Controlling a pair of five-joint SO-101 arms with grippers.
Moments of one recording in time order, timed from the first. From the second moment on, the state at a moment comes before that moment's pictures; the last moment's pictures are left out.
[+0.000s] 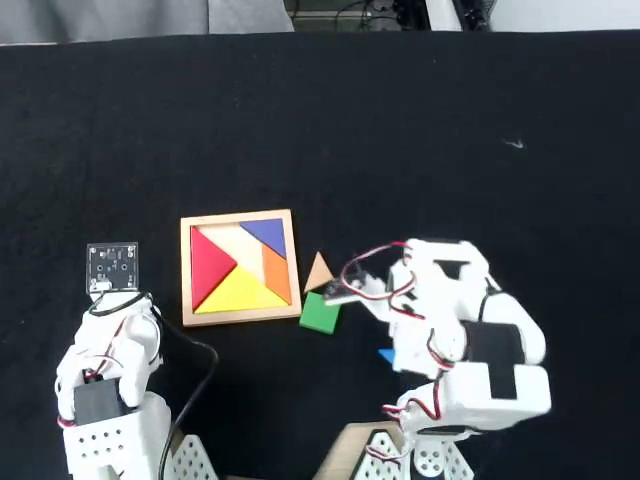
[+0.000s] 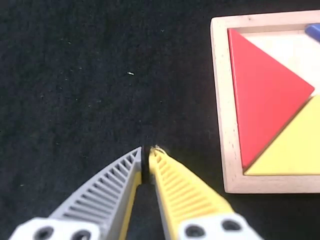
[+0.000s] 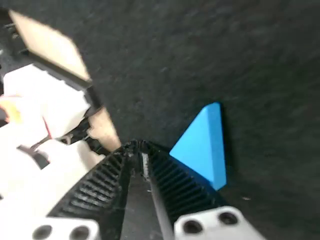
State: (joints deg) left arm -17.7 -101.6 96.2 63.1 -11.5; right arm 2.3 4.4 51.7 75.4 72.7
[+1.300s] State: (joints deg) left arm -24.7 -101.6 95.8 63.1 -11.5; right arm -10.5 -21.8 53.5 62.6 41.3
